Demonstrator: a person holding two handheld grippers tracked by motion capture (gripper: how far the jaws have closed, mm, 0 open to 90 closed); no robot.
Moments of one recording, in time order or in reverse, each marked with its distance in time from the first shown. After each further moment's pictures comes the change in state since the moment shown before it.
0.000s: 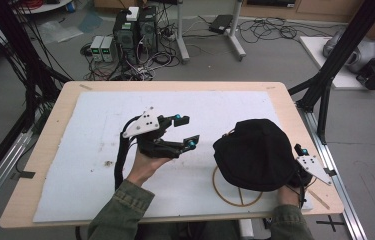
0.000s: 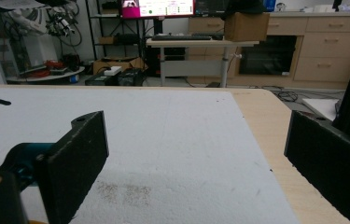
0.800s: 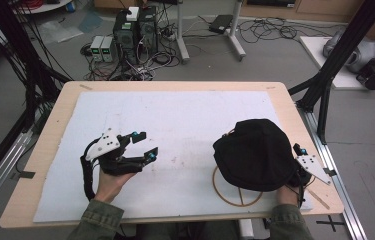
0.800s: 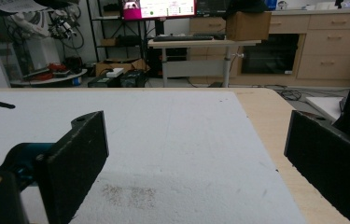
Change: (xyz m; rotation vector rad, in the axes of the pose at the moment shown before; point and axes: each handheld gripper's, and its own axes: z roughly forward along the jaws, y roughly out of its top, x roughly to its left) left arm 0.013 -0.053 -0.089 0.088 0.237 -0.054; right arm 0.002 0.000 0.002 -0.001 0.007 0.020
